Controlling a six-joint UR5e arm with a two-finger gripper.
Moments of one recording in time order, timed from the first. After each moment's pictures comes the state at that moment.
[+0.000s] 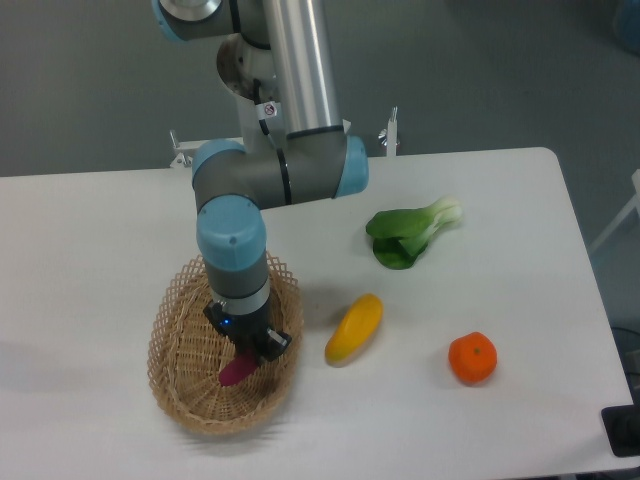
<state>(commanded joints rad) 2.20 -1.98 -1.67 -0.81 1.54 0.80</state>
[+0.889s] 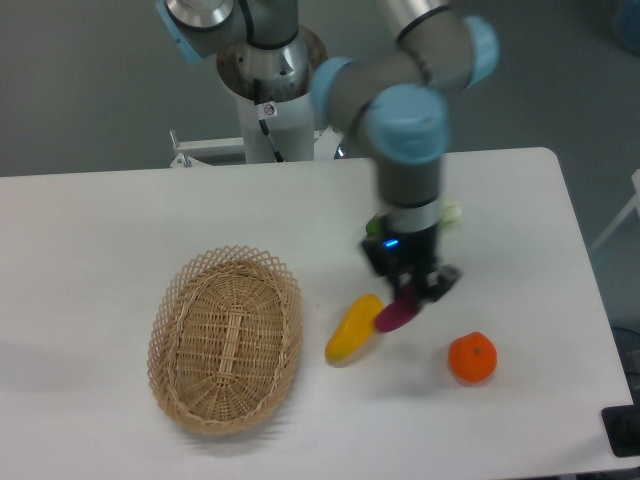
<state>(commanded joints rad) 2.71 -1.85 -1.59 -1.03 1.47 1.44</state>
